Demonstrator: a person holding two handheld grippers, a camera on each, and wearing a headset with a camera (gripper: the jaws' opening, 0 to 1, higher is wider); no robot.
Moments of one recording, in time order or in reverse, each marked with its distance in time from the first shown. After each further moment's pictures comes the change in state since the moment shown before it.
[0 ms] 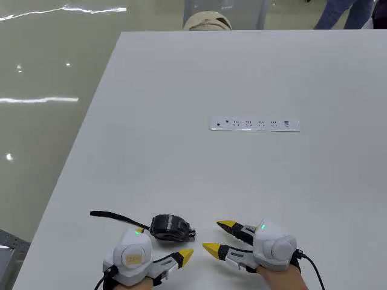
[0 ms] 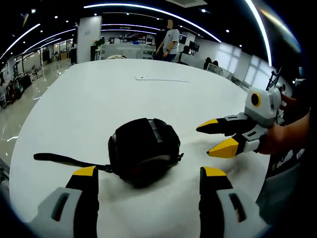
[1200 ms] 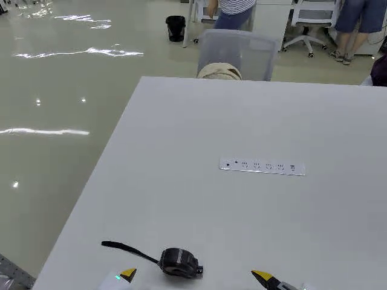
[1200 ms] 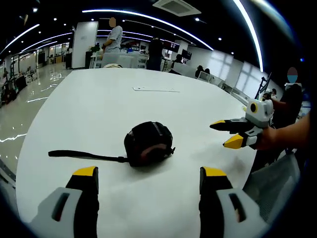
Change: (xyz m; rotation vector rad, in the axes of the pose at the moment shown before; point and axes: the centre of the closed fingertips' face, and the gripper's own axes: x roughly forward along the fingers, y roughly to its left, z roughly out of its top) left arm -0.067 0.009 0.004 -0.019 -0.078 -0.066; right arm -0.072 0.017 0.008 -0.023 -0.027 -0.108
